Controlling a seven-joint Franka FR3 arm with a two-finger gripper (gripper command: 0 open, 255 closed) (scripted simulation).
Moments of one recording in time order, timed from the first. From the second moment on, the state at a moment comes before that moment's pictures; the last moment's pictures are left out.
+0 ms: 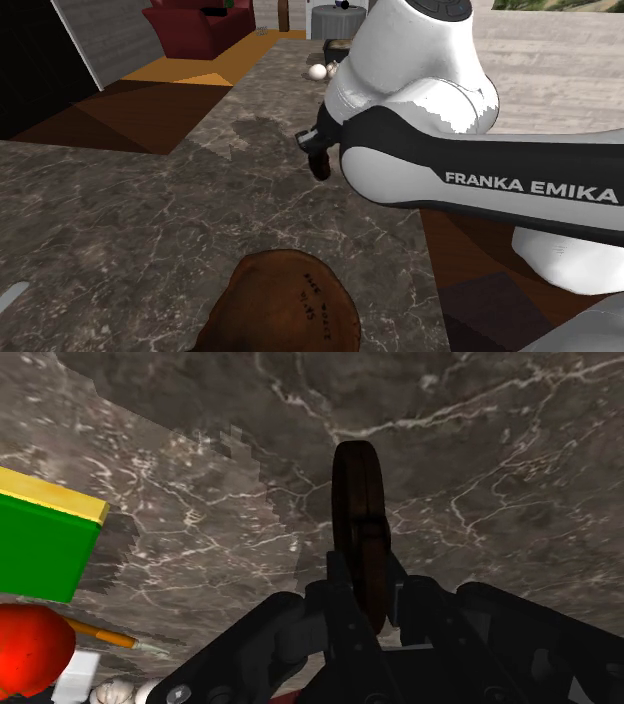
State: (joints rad) arm 0.12 -0.61 0.47 -2.49 0.13 2.52 0.25
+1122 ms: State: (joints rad) arm 0.11 -0.62 0.43 -2.27 0.11 2.29 0.23
